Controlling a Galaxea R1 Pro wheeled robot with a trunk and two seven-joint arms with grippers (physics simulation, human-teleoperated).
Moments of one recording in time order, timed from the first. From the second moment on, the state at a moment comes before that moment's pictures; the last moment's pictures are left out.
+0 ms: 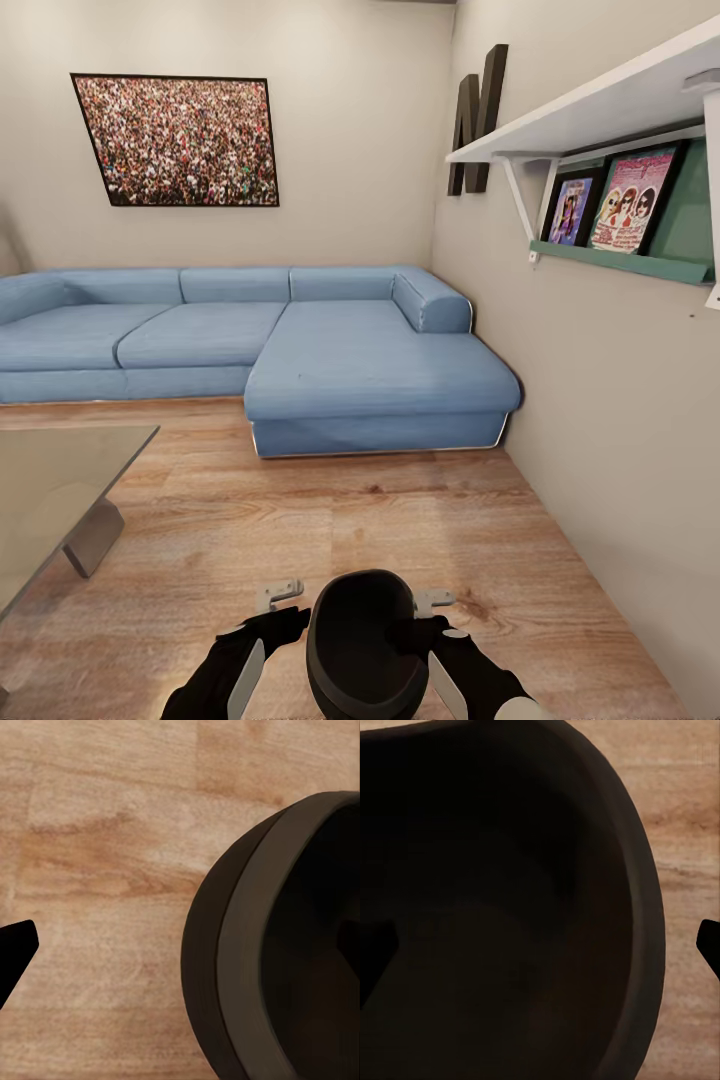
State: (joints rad) left arm -0.44 -0.17 0.18 -0.59 0.00 0.28 -0.02; right arm -0.54 0.17 0.08 -0.33 -0.03 0.13 0.01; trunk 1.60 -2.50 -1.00
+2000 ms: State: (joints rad) left arm -0.44 -0.17 0.17 -0.56 0.00 0.28 -0.02; right arm -0.54 0.17 0.07 -0.33 -0.04 0.13 -0.18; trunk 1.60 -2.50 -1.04
